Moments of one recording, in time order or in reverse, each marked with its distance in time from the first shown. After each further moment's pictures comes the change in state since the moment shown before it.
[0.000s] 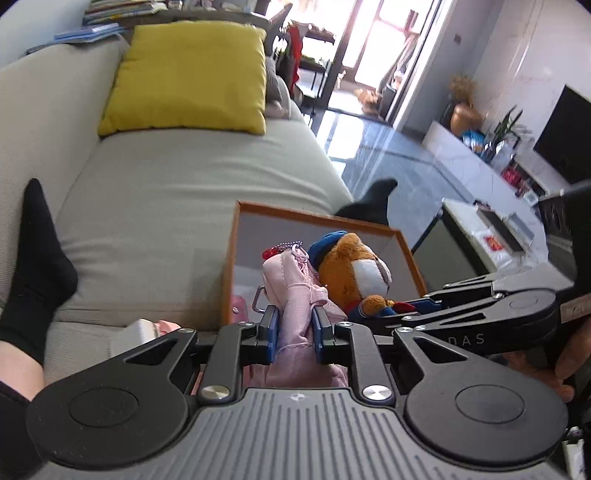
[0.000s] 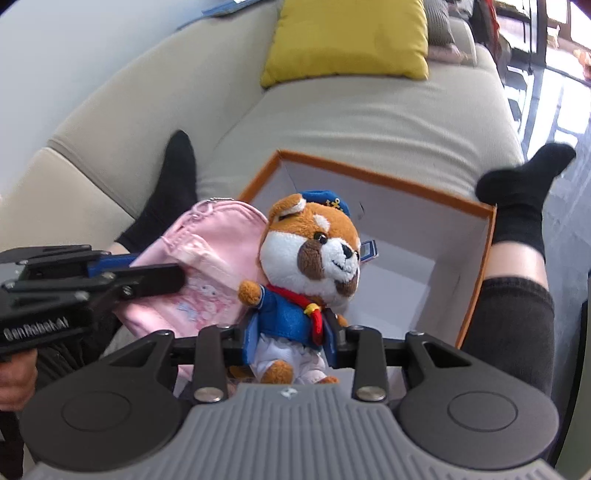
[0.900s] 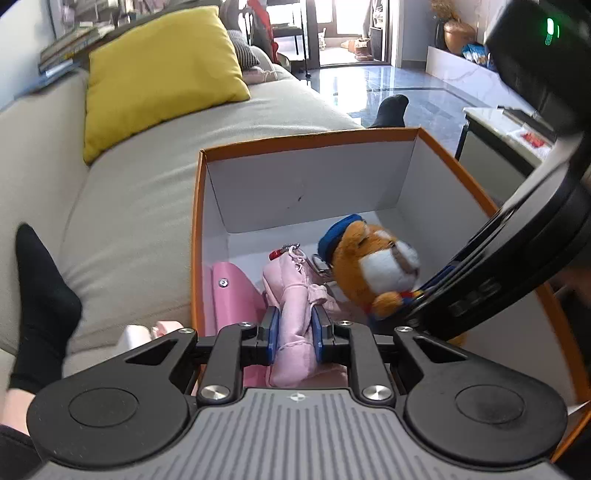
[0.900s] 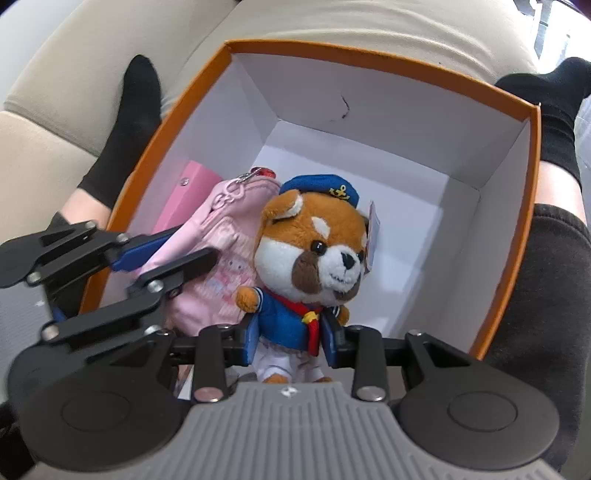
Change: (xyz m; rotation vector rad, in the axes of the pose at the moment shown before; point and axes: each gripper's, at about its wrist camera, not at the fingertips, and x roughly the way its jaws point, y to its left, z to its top) left arm 0.059 -0.040 -0.041 0.300 0.078 0.188; right arm 0.066 -0.025 -0.005 0.047 0.286 0.016
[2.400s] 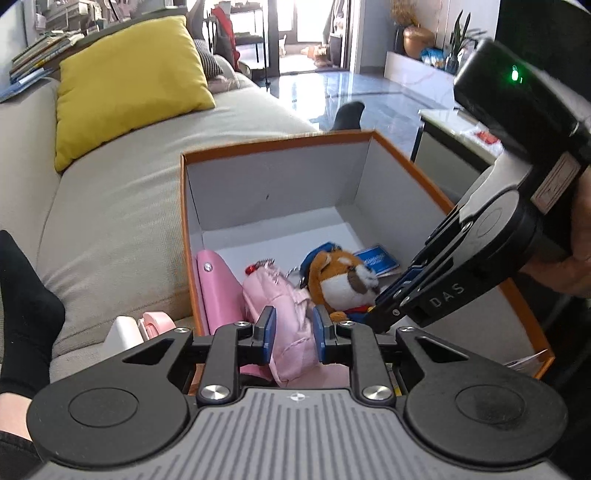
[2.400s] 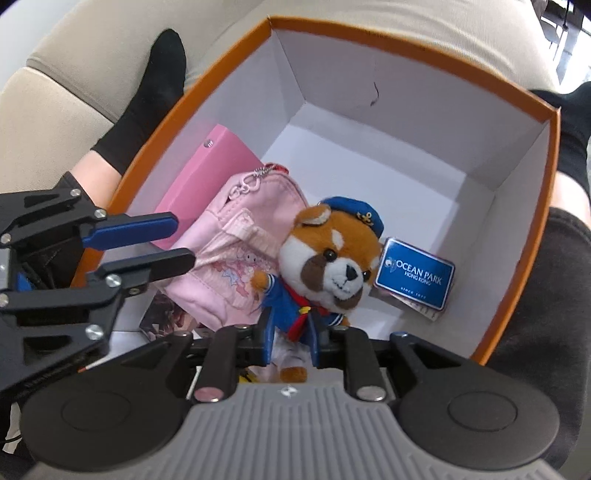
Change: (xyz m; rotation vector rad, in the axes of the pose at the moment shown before) left arm -0.034 0.012 -0.014 0.033 -0.035 -0.157; right arm 0.006 0.011 -0.019 -0.109 -0.008 -0.006
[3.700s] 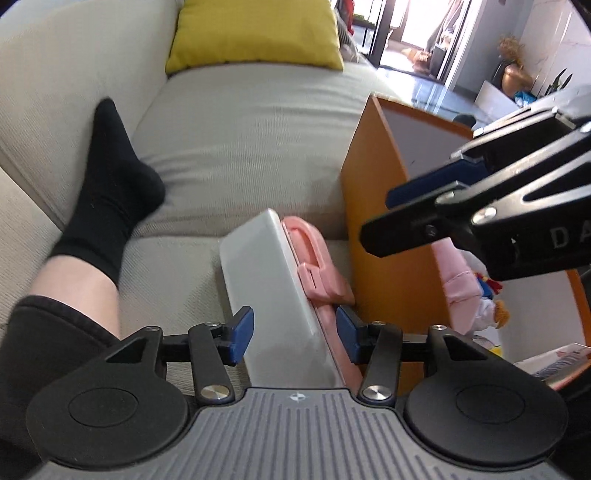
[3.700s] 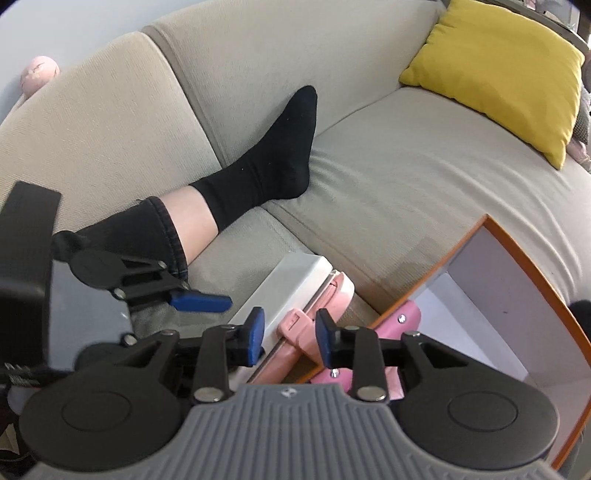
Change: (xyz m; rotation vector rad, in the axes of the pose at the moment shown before) left arm -0.017 0.104 -0.062 -0.347 0.093 0.103; right arm -0.006 0.154 0.061 -0.372 -0.173 -0.032
